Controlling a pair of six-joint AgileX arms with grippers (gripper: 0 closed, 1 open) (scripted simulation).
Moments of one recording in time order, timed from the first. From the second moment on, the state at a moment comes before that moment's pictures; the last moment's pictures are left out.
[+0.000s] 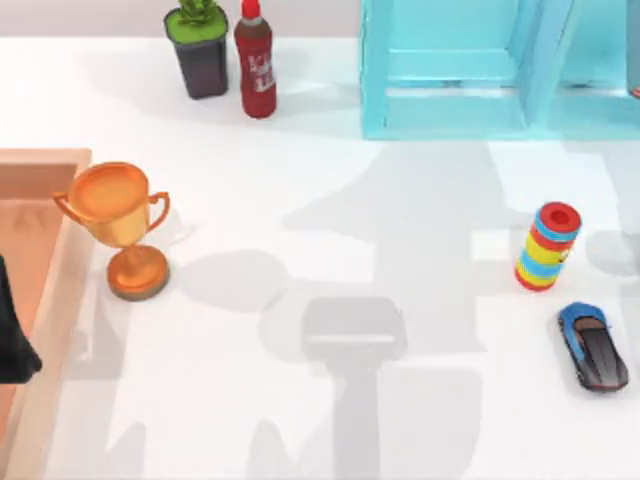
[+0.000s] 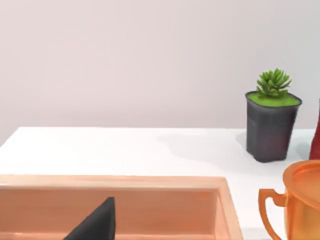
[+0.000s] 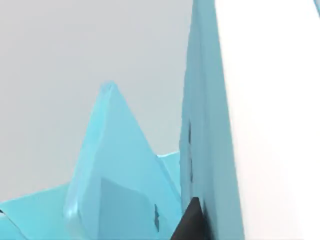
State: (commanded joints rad) left arm 0.00 0.00 0.00 0.00 0.00 0.00; right arm -0.09 1.64 1.02 0.46 -0.14 0.36
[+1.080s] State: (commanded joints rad) left arm 0.00 0.00 0.00 0.00 0.00 0.00; right arm 0.01 1.23 0.84 0.22 -0.07 0.26
